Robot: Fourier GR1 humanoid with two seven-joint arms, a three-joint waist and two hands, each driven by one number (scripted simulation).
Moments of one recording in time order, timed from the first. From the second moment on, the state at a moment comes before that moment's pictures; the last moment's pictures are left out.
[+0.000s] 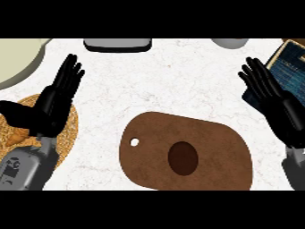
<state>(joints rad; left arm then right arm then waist) -0.28 0.28 -0.17 -1.58 0.25 0.22 0.10 -0.22 -0.41 0.14 -1.67 -0.34 0.07 -0.03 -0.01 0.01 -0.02</state>
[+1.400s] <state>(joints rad) -0.15 0.43 -0.18 -1.57 0.16 0.03 -0.02 -0.29 -0.36 0.58 -1.95 0.62 0.02 0.37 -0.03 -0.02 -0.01</state>
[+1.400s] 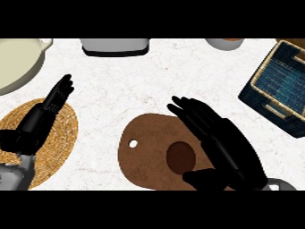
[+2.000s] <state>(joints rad) -0.17 0.41 -0.16 -1.56 0.15 0.01 -0.02 -0.40 -0.47 0.45 -2.25 0.22 0.59 0.87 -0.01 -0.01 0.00</state>
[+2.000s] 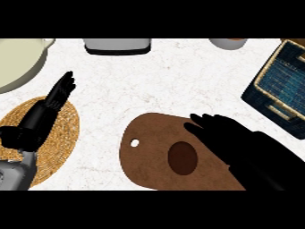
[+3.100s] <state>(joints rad) -0.17 0.33 -0.09 -1.58 0.08 -0.06 0.00 -0.19 -0.37 0.40 -2.16 0.44 0.54 0.62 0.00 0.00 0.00</state>
